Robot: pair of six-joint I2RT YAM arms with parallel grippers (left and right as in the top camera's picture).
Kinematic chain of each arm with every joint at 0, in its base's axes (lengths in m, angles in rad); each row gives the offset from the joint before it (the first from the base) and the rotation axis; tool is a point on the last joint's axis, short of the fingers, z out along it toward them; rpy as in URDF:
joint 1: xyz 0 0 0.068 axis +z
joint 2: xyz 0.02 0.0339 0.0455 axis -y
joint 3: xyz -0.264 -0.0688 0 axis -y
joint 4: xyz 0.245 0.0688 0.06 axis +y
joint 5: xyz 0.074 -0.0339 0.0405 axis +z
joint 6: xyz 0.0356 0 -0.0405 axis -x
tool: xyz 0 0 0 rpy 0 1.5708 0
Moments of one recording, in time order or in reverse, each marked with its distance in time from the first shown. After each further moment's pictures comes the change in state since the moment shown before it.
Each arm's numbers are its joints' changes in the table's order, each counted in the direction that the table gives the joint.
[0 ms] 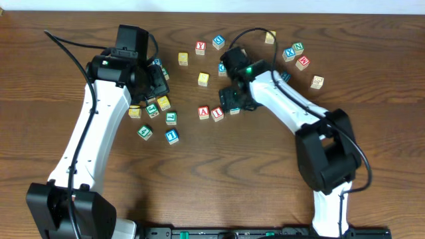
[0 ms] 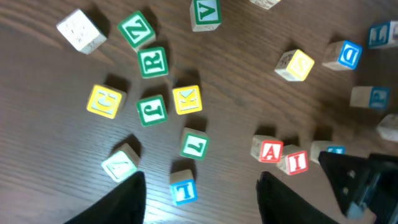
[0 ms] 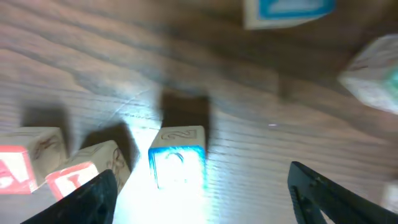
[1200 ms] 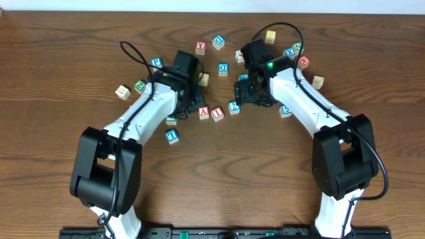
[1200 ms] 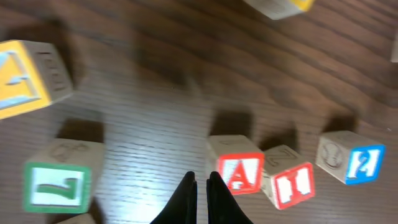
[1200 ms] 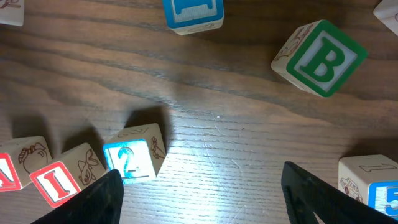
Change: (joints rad) left arm -0.198 -0.242 -0.177 -0.339 -0.056 0.111; right arm -0.087 0.064 -0.060 -0.011 0.045 -0.031
